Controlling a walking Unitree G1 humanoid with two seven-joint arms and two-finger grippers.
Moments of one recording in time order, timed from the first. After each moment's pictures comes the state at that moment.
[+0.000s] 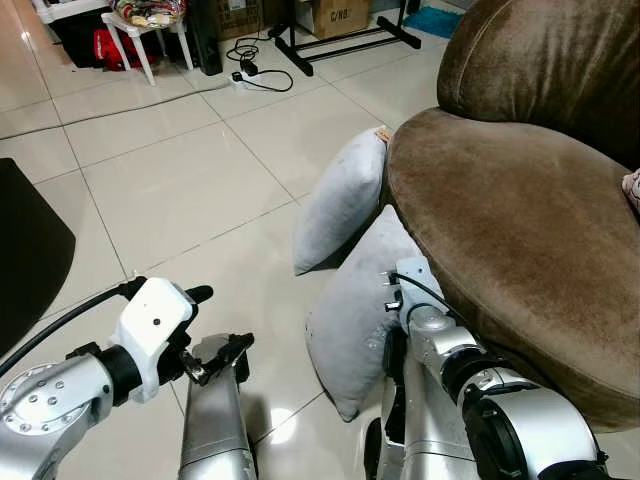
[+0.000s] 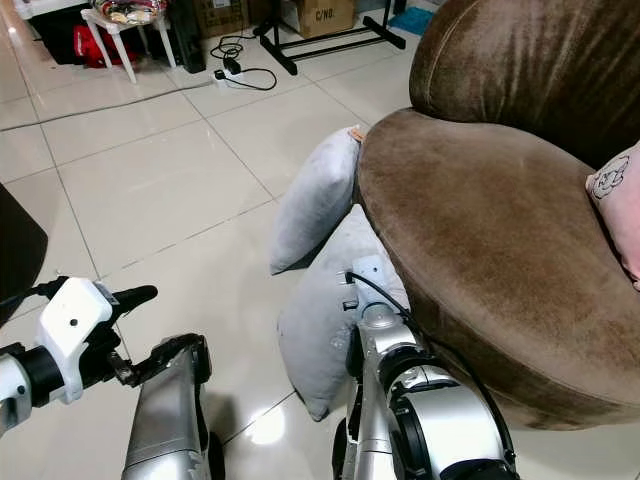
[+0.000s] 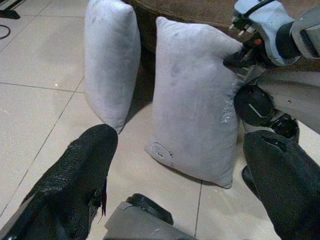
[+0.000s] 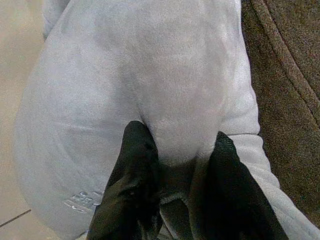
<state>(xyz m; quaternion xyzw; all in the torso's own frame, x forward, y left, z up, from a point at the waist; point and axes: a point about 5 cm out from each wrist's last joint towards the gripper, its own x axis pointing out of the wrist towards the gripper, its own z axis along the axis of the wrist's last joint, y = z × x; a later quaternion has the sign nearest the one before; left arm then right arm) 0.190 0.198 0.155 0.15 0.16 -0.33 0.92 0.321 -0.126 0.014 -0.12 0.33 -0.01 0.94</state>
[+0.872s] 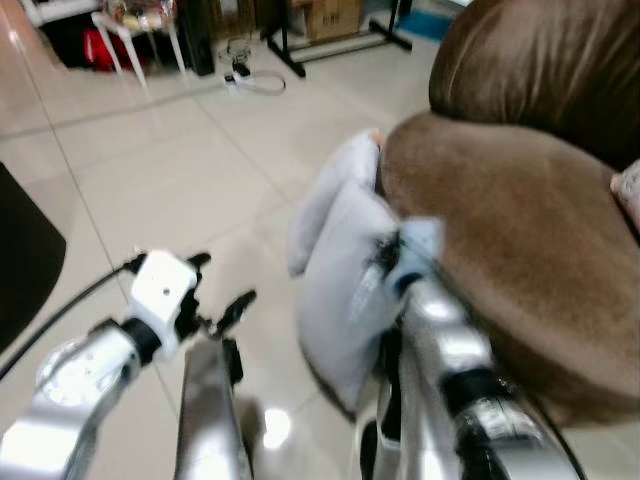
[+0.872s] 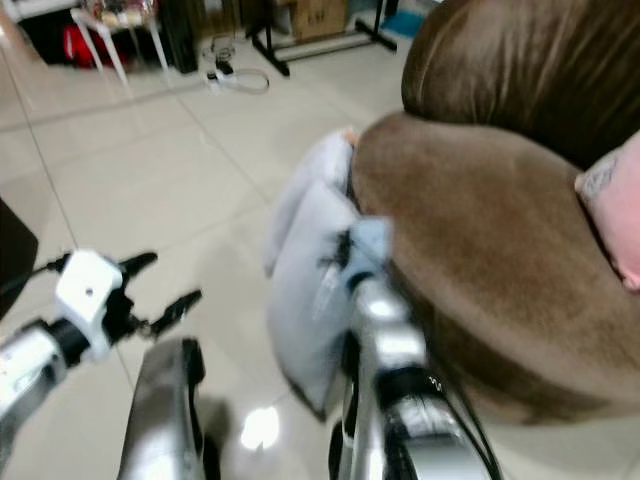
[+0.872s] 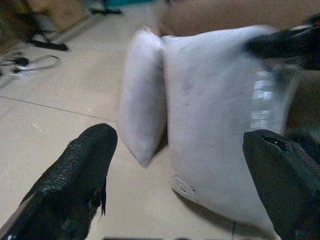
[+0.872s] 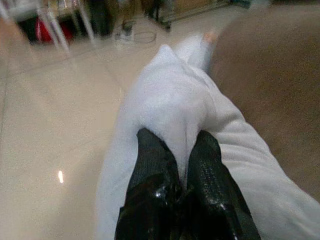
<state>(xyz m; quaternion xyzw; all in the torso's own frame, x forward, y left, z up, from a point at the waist) 0.225 0.194 0.149 0.12 0.07 -0.25 0.96 0.328 -0.116 0.097 0.09 0.09 0.07 0.99</state>
